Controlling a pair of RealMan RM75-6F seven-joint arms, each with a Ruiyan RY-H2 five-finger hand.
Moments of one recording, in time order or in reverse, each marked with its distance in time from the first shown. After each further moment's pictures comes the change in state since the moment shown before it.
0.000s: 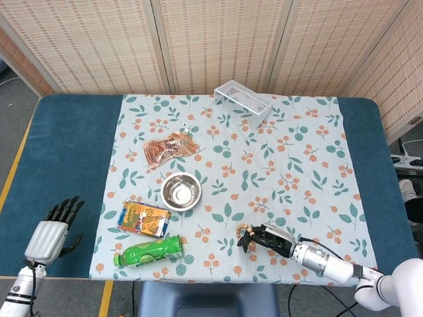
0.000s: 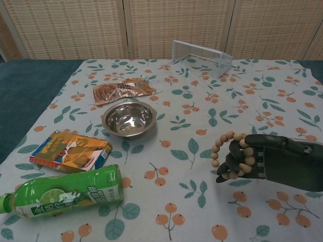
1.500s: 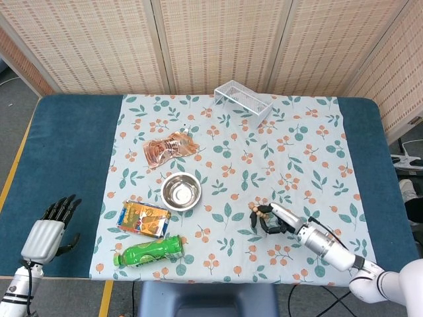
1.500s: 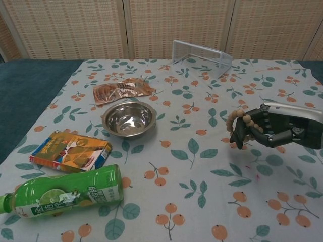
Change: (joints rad) left arm 0.003 0.015 -0.006 -0.005 0.003 0.012 -0.034; right arm -0.011 0.028 0.126 -0.007 0.205 -0.090 -0.812
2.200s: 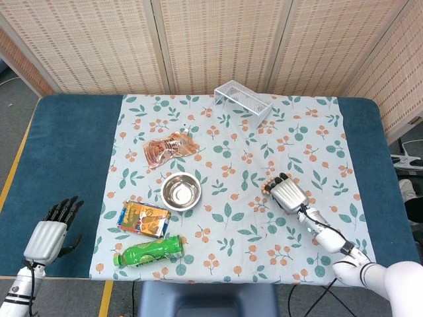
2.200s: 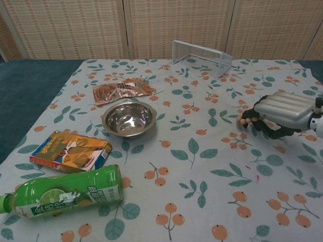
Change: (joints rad) left arm -0.002 -0.012 0.006 0.004 0.001 -0.011 0.021; right arm -0.015 -0.119 0.165 0.194 0.165 -0.170 -1.283
